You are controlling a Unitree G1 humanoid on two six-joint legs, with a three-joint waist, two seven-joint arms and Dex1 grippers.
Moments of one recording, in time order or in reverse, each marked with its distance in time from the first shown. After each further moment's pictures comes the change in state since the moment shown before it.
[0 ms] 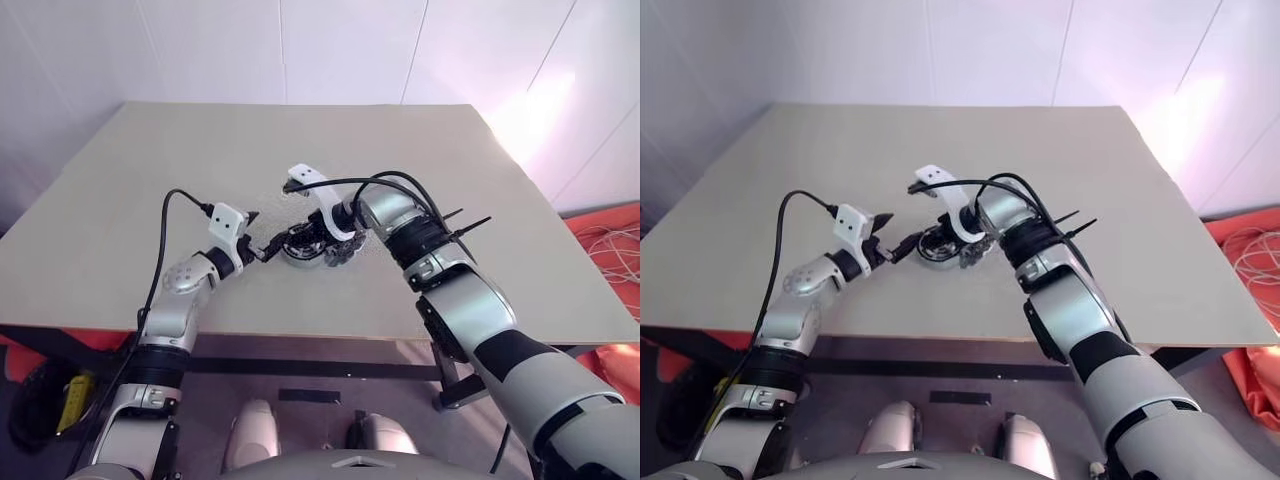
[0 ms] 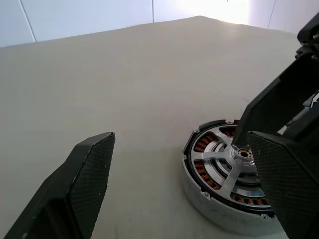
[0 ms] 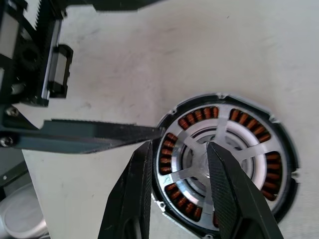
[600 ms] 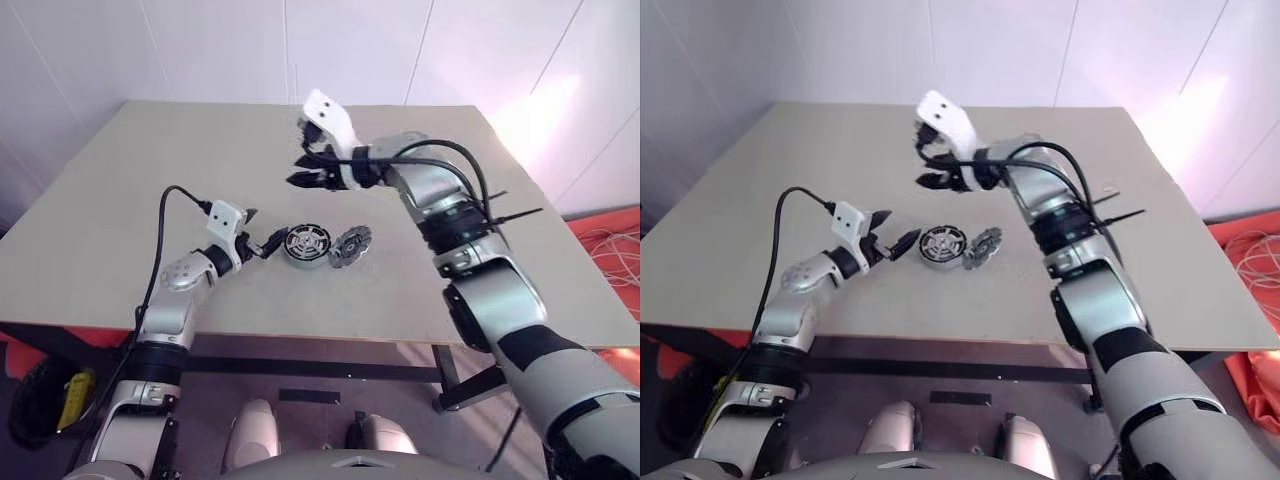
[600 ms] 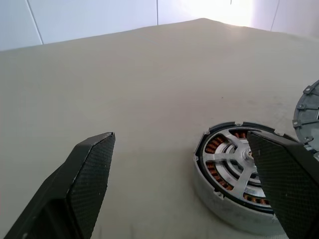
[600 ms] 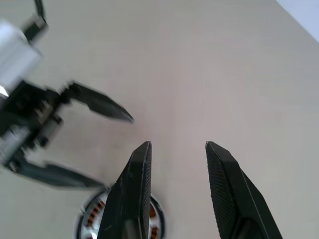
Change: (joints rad) left arm -0.010 0.020 0.015 0.007 -0.001 0.008 -0.015; right arm 0.051 -0.212 -0.053 -0.171 -0.028 -0.530 0.033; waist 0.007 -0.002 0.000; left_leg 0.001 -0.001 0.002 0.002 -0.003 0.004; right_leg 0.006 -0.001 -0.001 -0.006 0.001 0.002
